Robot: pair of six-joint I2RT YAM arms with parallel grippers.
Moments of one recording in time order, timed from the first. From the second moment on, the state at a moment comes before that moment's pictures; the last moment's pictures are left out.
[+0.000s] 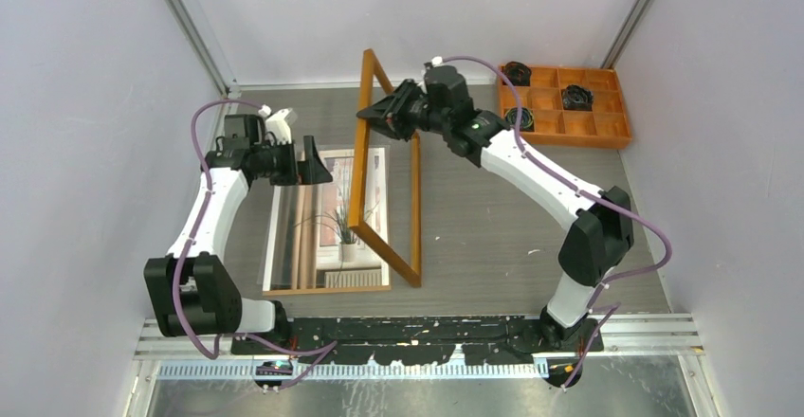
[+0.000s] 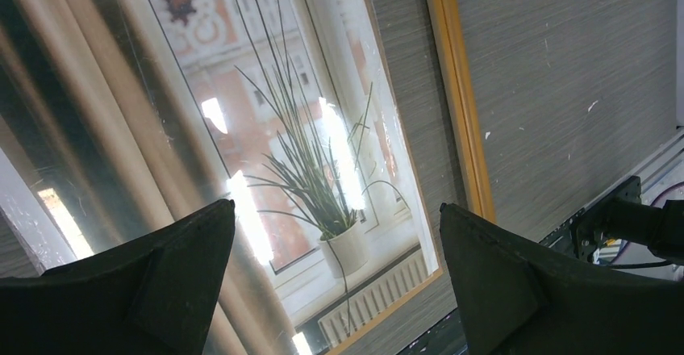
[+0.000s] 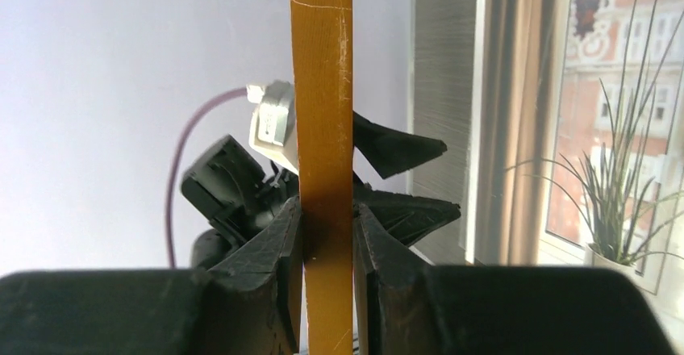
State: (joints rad) left arm 0.05 1.36 1.11 -0.67 0.62 -0.02; right arm 0.70 1.74 1.65 -0.23 -0.26 1.28
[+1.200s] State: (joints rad) left arm -0.41 1.39 1.43 -0.66 0.57 -0.27; right arm 0.56 1.61 1.59 -0.48 -0.35 1.20
